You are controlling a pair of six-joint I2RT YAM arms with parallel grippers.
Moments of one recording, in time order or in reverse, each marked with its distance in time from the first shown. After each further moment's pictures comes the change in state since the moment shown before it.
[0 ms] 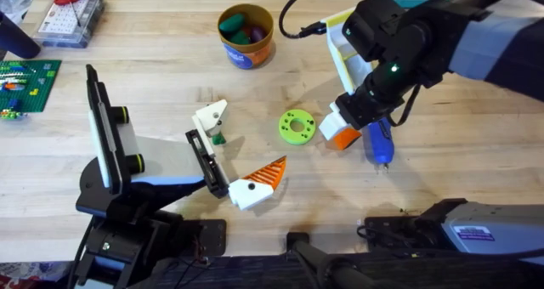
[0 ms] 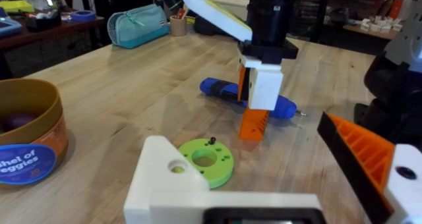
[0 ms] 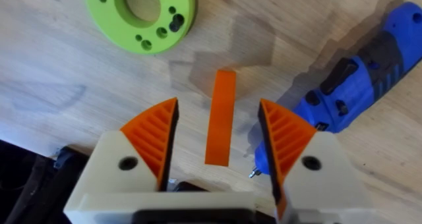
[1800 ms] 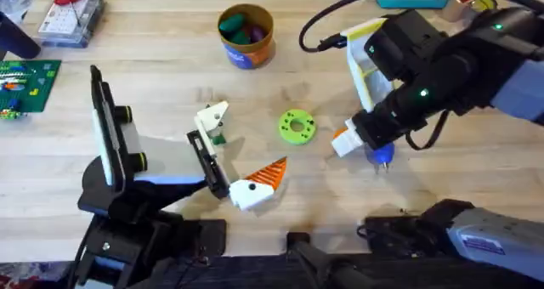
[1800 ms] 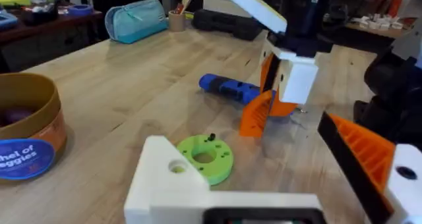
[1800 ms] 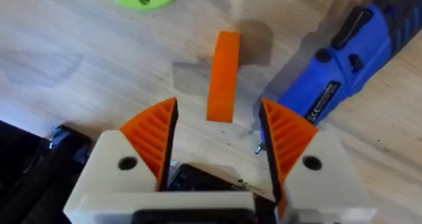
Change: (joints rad) left arm -0.001 0.004 0.008 -0.023 -0.002 0.000; right arm -0.001 -0.192 -0.133 -0.027 -0.011 0.019
